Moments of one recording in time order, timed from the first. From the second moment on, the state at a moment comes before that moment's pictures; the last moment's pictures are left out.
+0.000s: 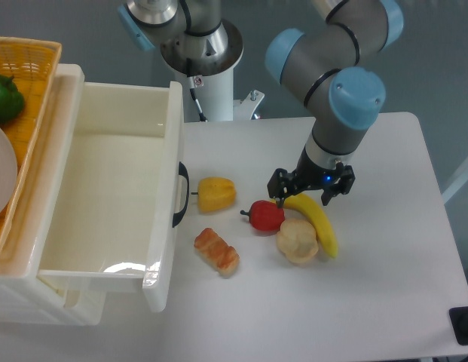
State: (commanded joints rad) arm 2.63 -1.94 -1.56 -1.25 1.42 0.44
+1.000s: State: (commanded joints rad) arm 2.53 -2.01 -1.56 -1.22 1.42 0.22
